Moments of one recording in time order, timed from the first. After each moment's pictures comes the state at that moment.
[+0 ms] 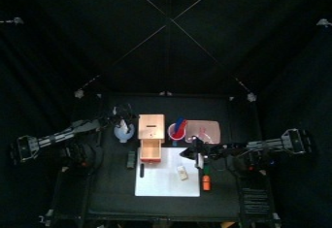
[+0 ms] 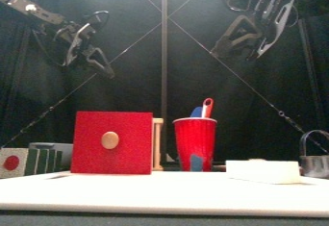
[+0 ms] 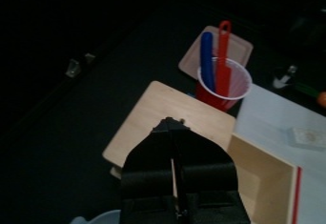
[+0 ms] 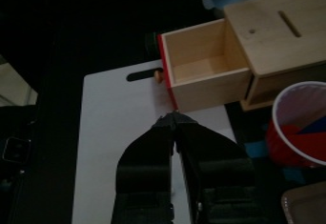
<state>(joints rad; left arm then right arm) 0.51 -0.55 0.81 -0.09 0.24 0.01 0.05 -0.44 0.87 -0.95 0.01 1.15</state>
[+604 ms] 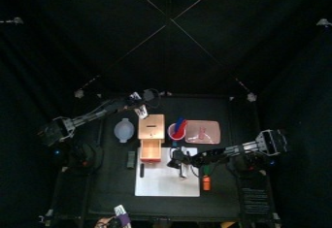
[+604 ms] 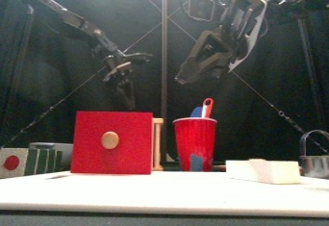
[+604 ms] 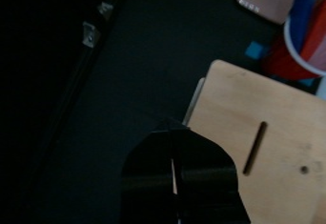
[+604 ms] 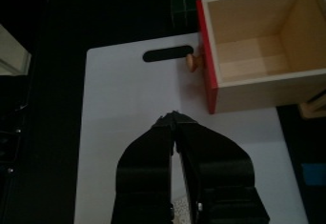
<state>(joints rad) 0.62 -0.03 0.32 -0.05 0.66 0.25 0.13 -0.08 0.68 -0.95 0.00 1.15</state>
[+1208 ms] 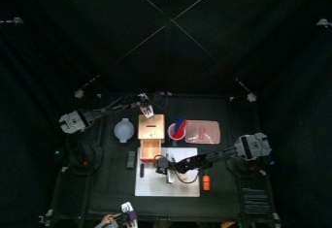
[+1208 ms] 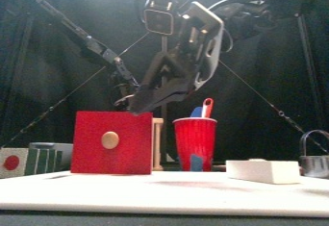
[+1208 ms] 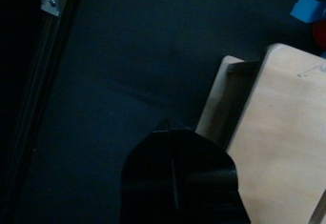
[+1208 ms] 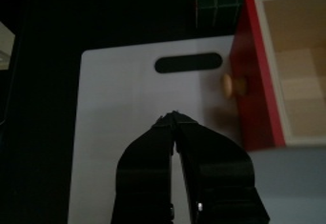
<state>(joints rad) 0.65 0.21 0.20 -0.06 0.75 0.32 0.15 0.21 0.45 -0.96 0.00 1.15</state>
